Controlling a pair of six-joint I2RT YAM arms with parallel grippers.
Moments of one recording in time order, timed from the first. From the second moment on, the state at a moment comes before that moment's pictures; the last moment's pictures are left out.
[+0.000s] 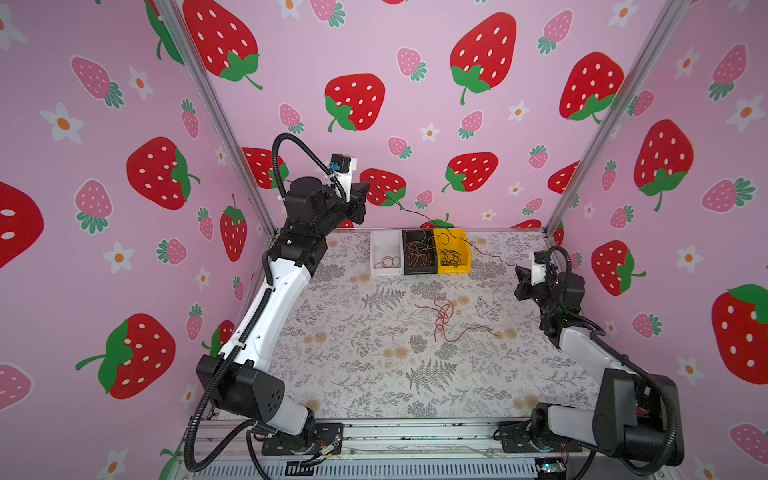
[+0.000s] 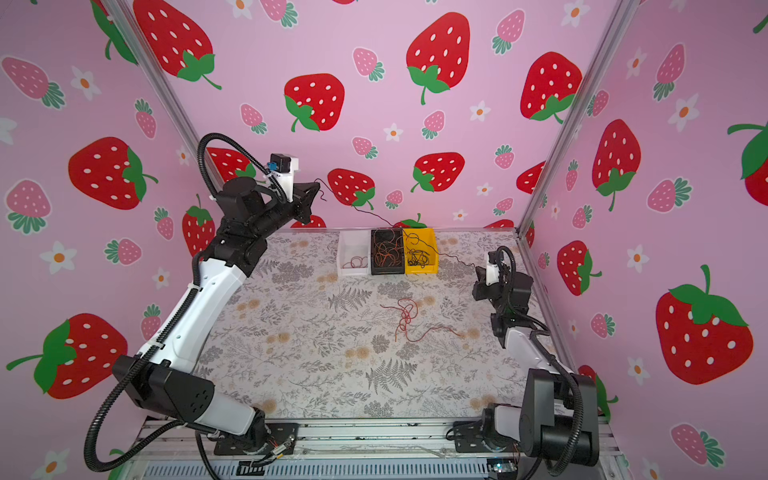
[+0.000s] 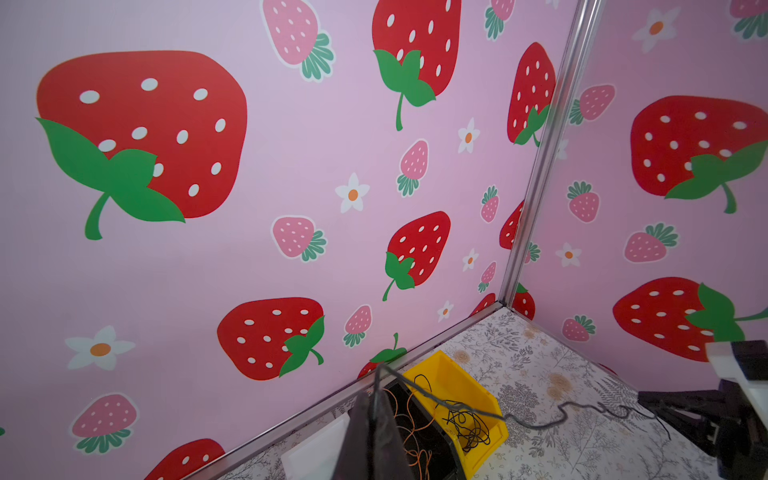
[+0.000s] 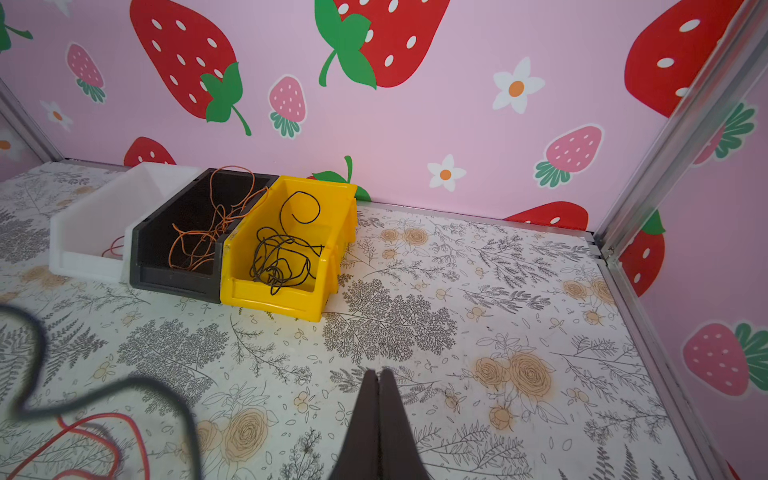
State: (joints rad) left arm -0.25 1.53 1.68 -0.17 0.32 0.04; right arm -0.03 1.27 0.60 0.42 -0.36 -0.11
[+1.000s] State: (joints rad) left arm -0.21 1.72 1.82 -0.25 0.21 -0.08; right arm 0.00 1.39 0.81 0.16 -0.32 -0.22
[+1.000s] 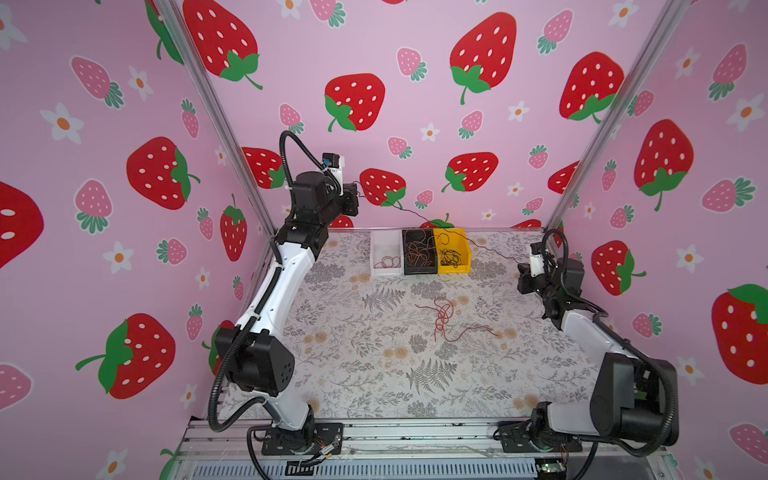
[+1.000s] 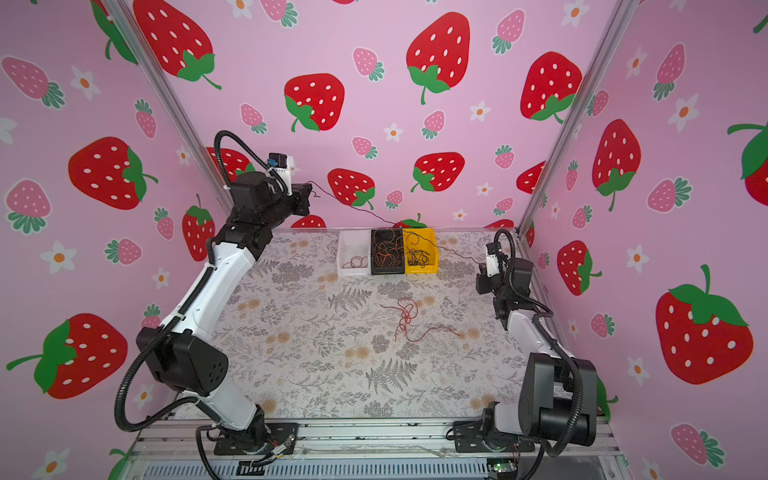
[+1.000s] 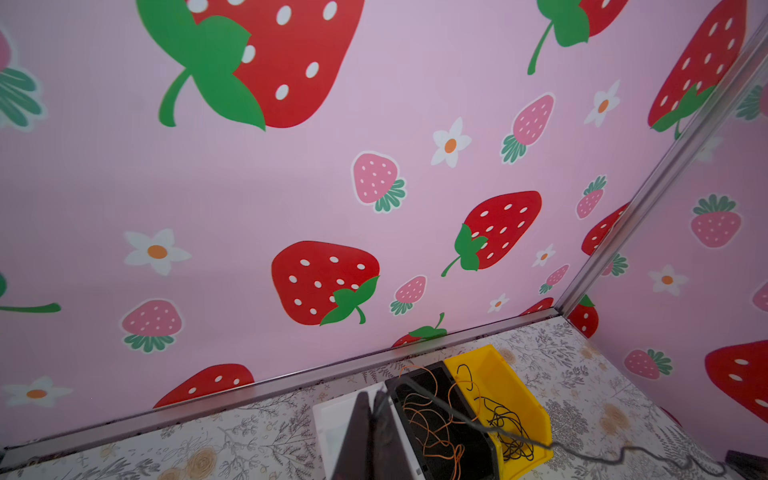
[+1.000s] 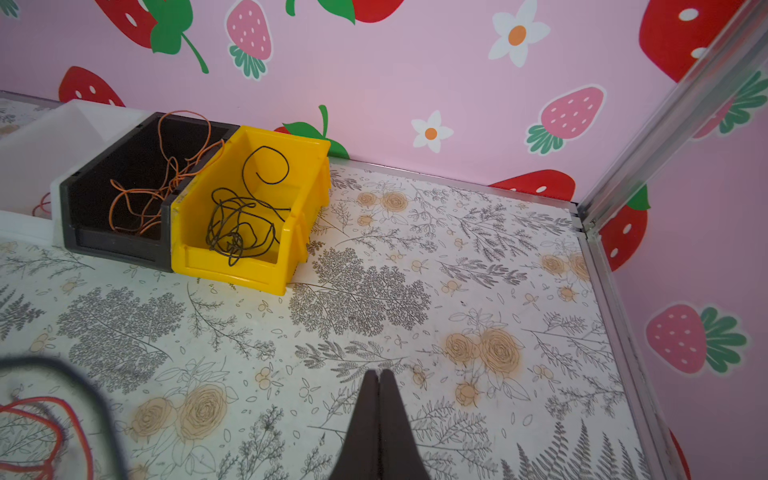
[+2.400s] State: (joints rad) left arm -0.60 2.45 2.33 -0.24 0.15 -0.05; right arm 0.25 2.25 1.60 0.33 -0.36 -0.15
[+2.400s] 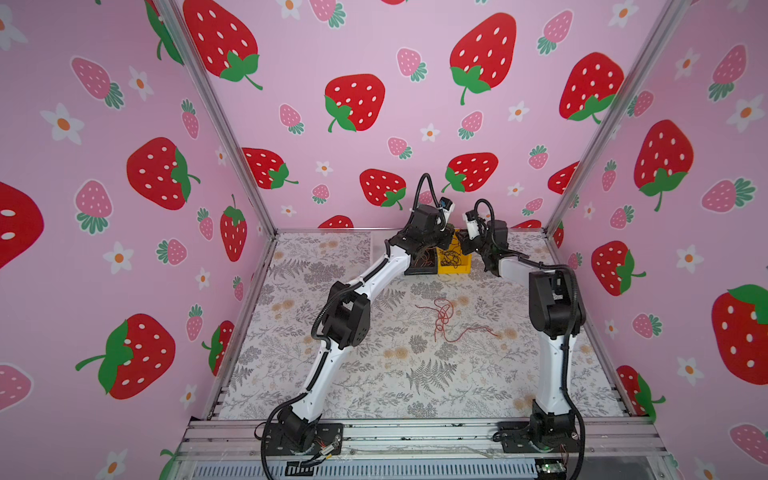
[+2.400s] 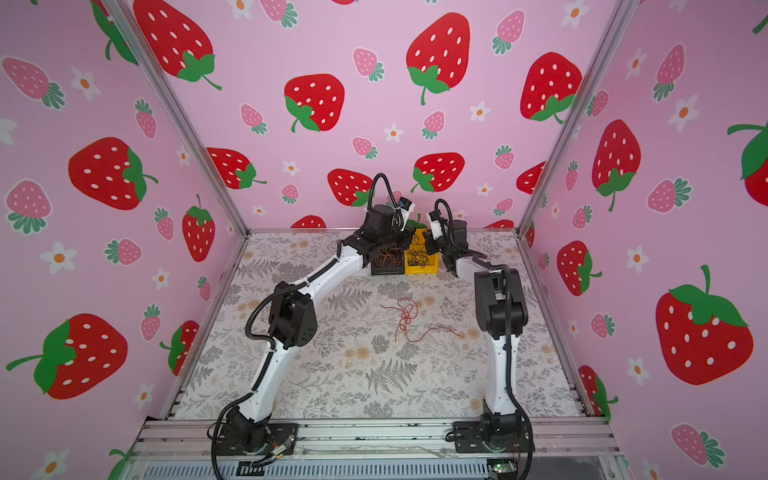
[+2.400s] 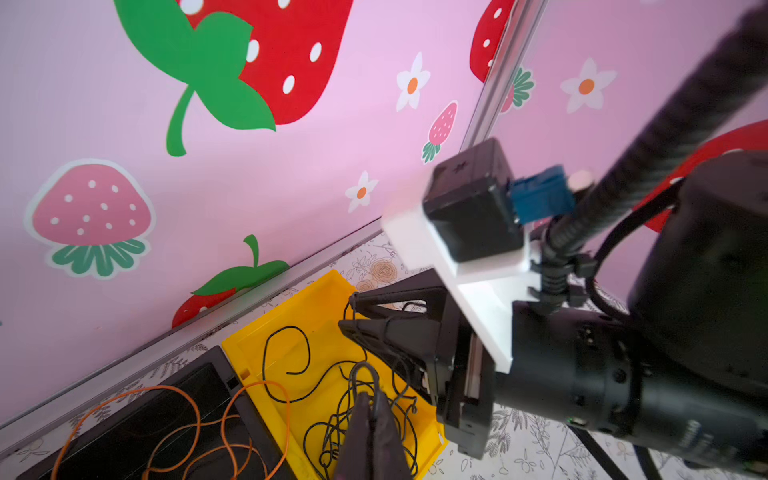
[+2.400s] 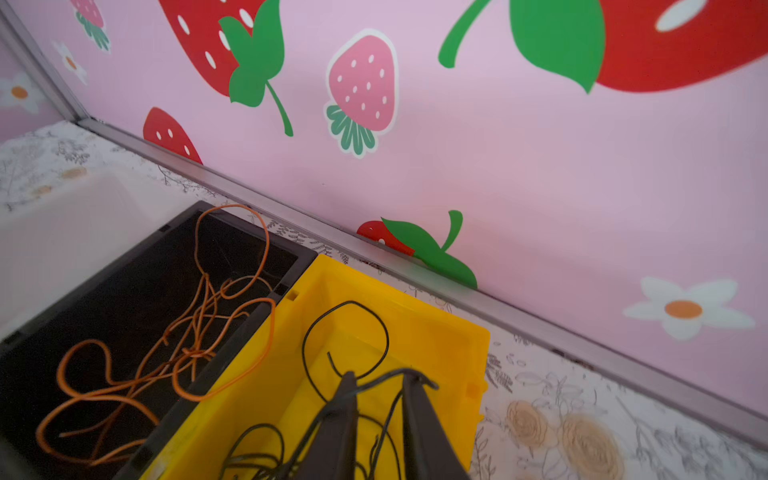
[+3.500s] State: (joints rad) left arm -0.63 2.49 2.33 -0.16 -0.14 -0.10; right arm 0.25 2.14 1.65 -0.05 -0.17 -0.24
